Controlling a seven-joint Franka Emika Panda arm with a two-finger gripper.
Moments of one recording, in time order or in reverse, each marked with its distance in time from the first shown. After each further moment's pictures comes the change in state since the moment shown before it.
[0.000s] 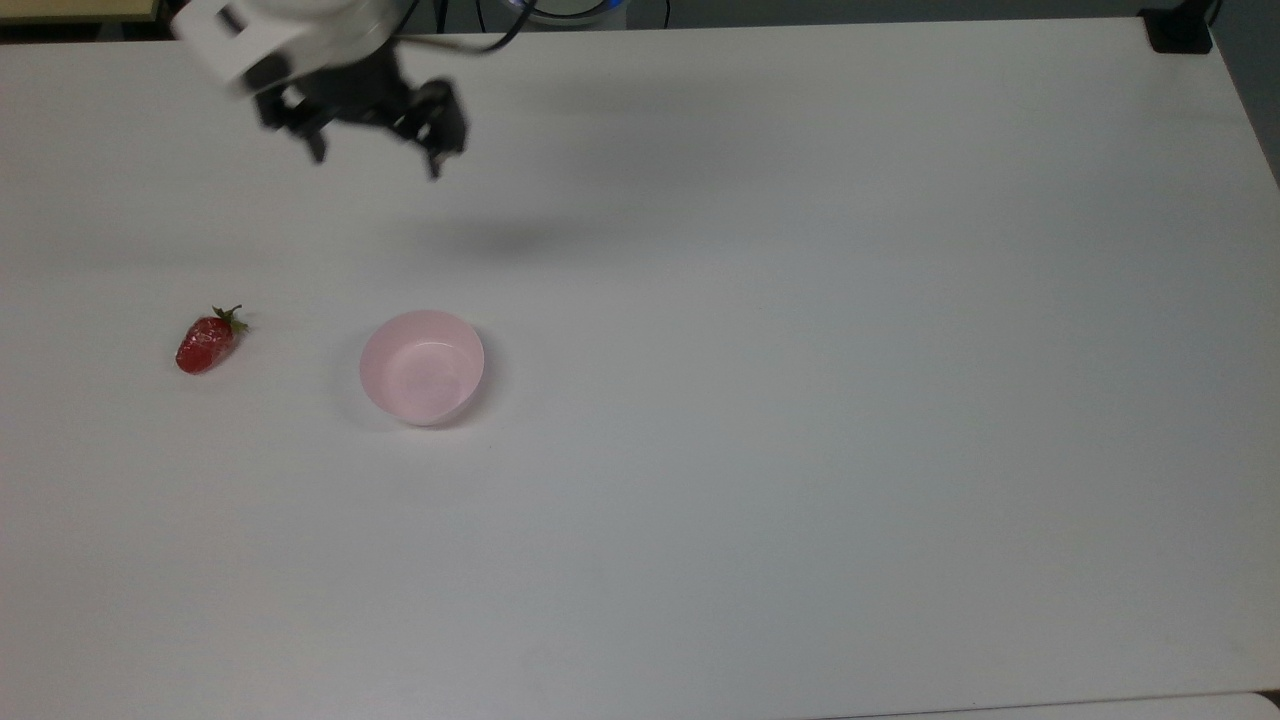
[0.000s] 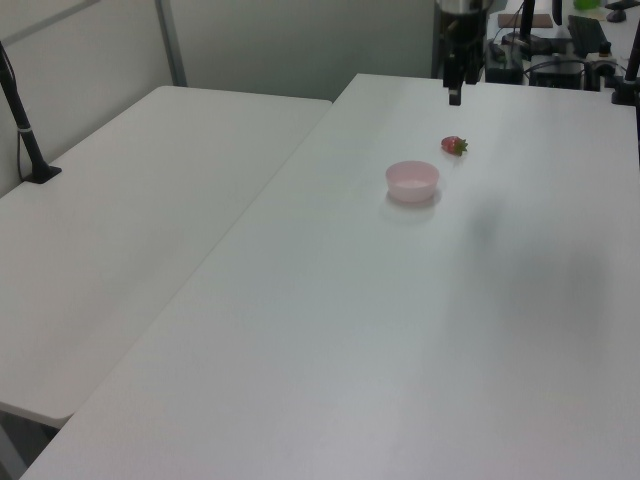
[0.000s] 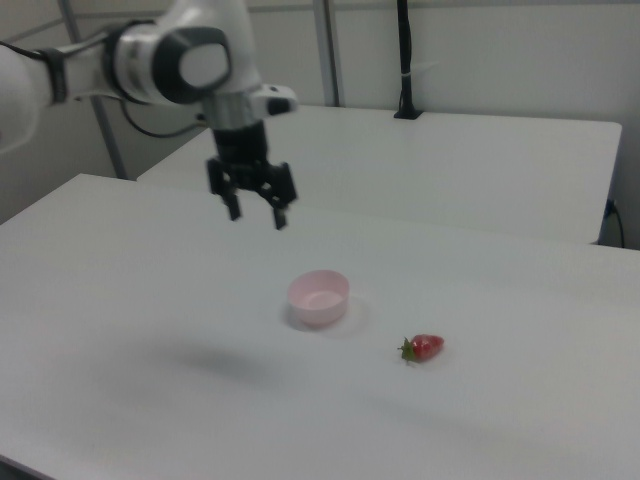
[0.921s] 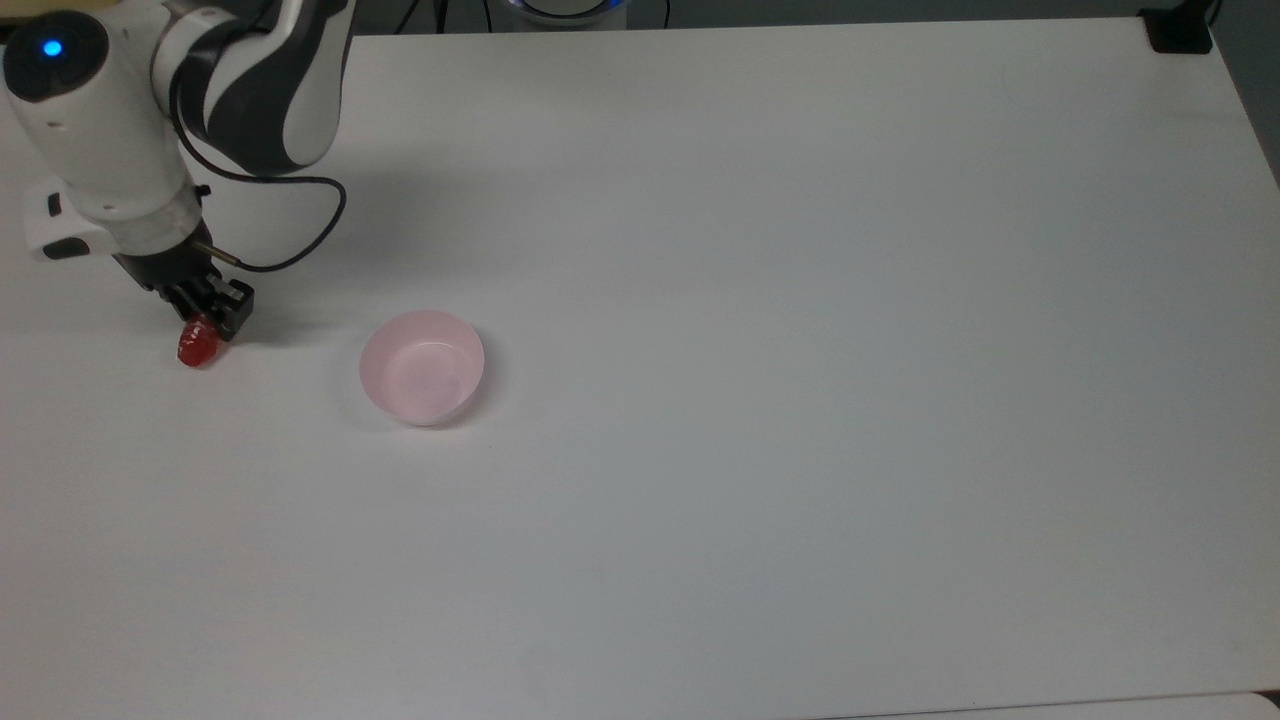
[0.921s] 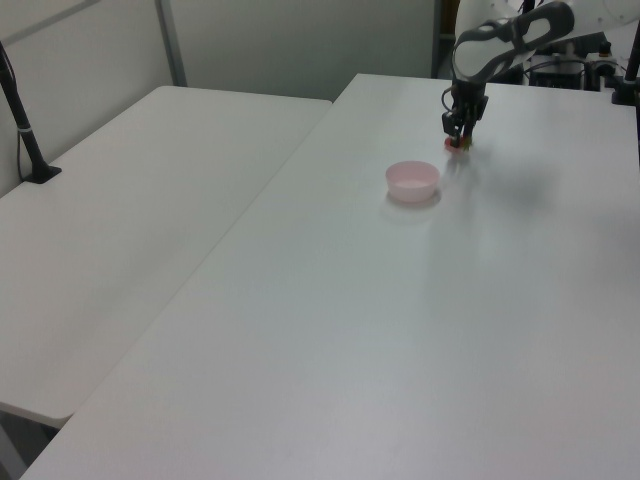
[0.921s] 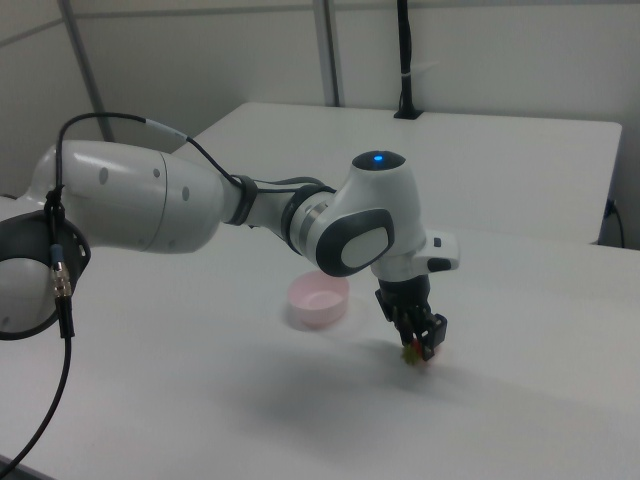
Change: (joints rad) arm -0.352 0.410 0.007 -0.002 0.139 0.537 -0.009
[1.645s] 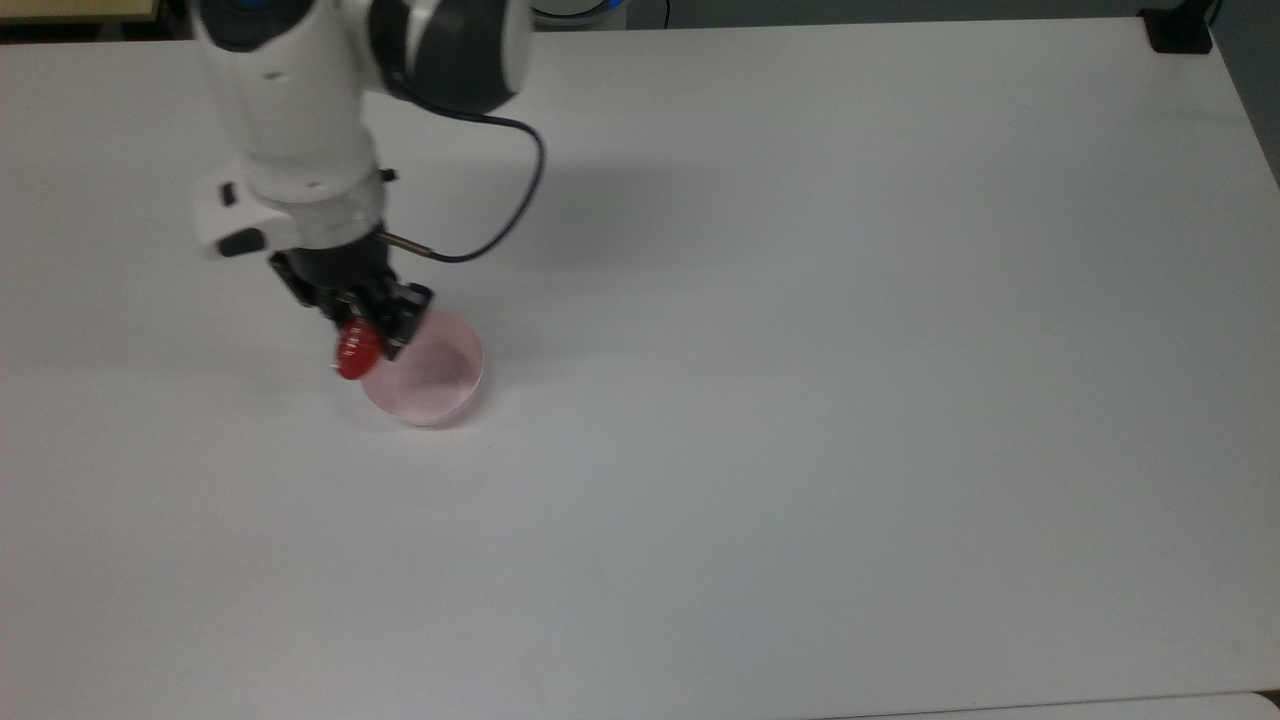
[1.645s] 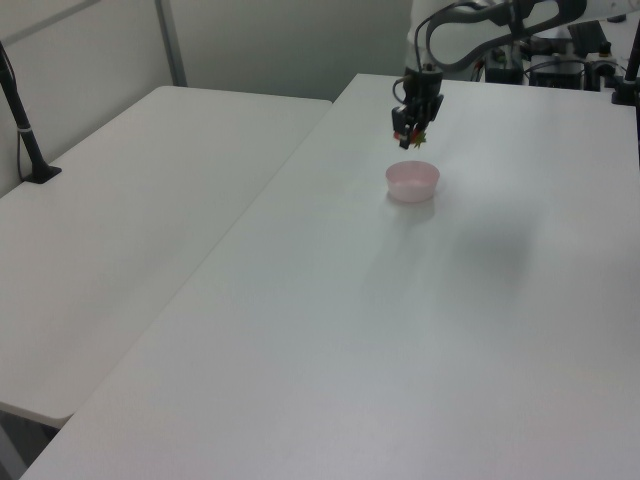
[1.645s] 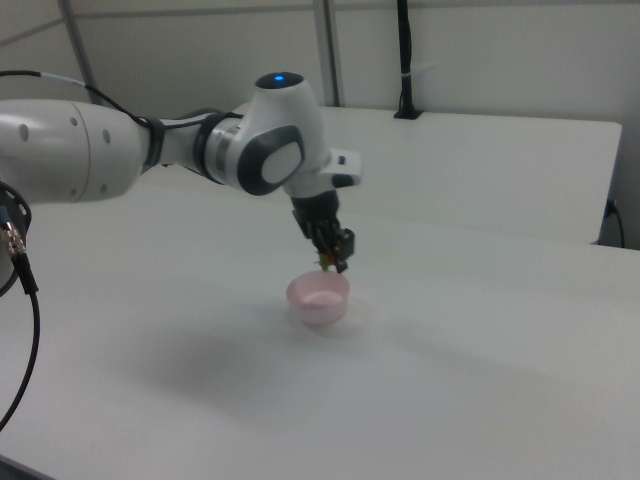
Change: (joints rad) arm 0.189 -0.142 0.075 0.008 -0.018 -0.088 0.225
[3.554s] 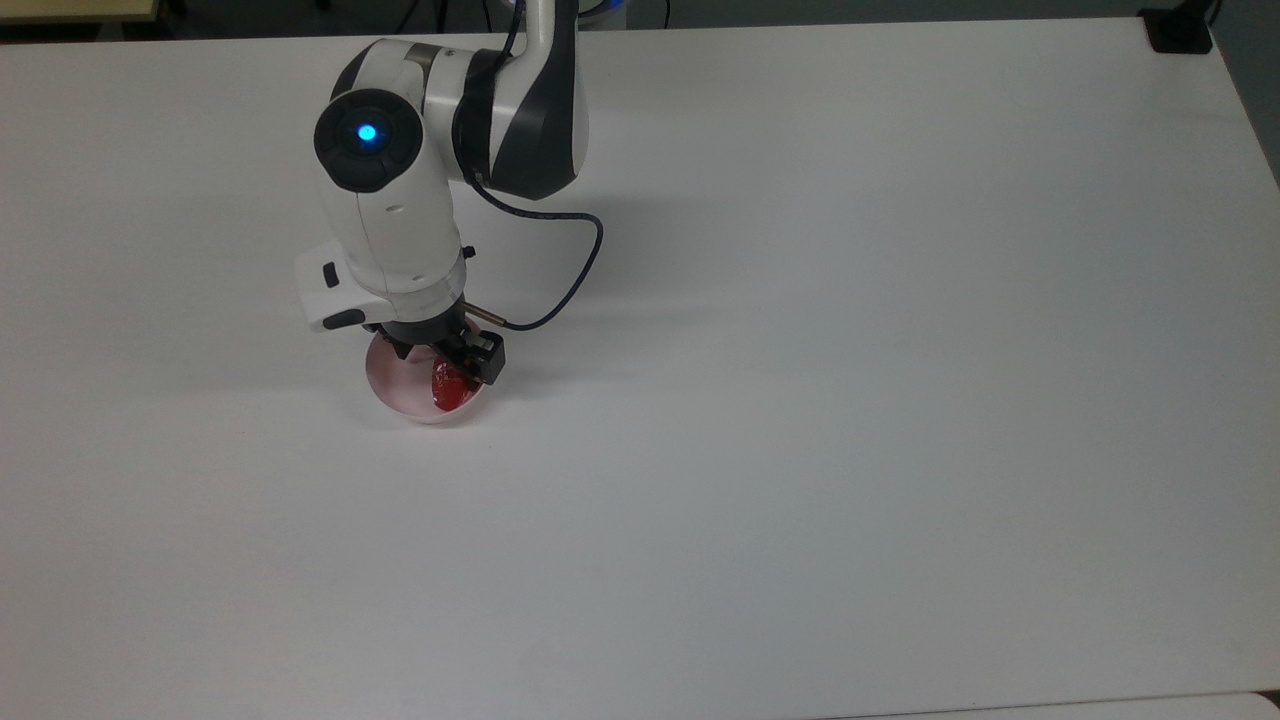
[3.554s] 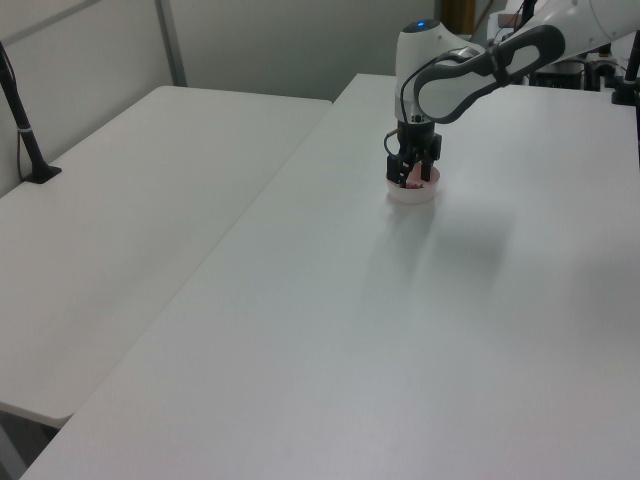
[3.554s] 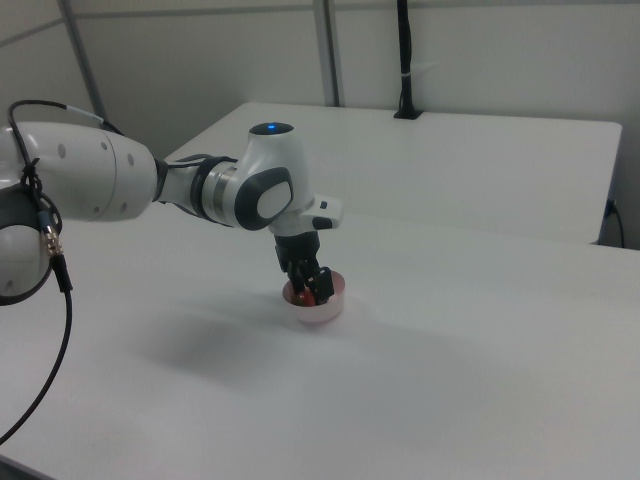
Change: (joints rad) arm 0.031 0.111 0.056 -0.032 -0.056 0.020 0.145
